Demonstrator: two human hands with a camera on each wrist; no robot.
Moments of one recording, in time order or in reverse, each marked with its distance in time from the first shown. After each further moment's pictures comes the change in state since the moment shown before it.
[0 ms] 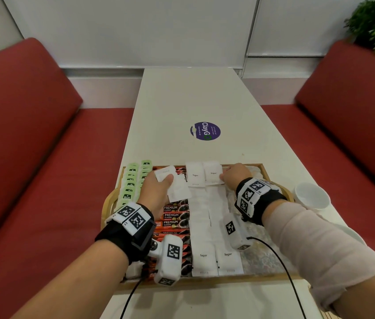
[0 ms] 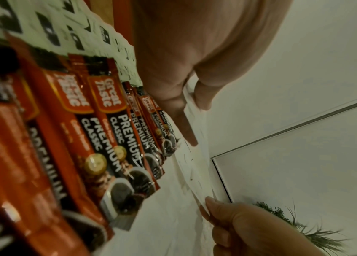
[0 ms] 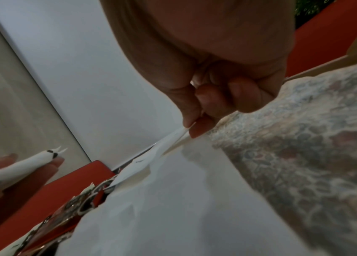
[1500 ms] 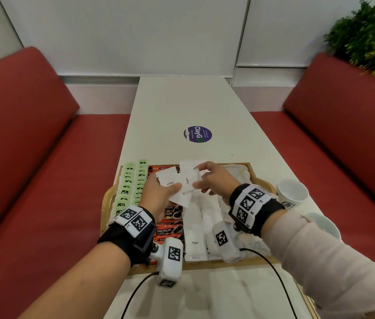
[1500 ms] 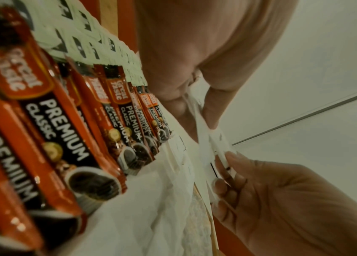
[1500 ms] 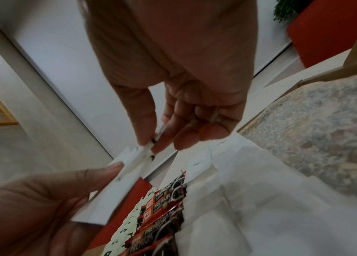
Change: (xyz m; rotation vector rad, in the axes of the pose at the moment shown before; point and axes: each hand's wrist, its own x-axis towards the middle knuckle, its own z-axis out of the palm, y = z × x) left_hand -0.032 -0.010 0.004 0.052 -0.069 0.099; right_hand -0.077 -0.009 -0.003 0.516 -0.224 -0.231
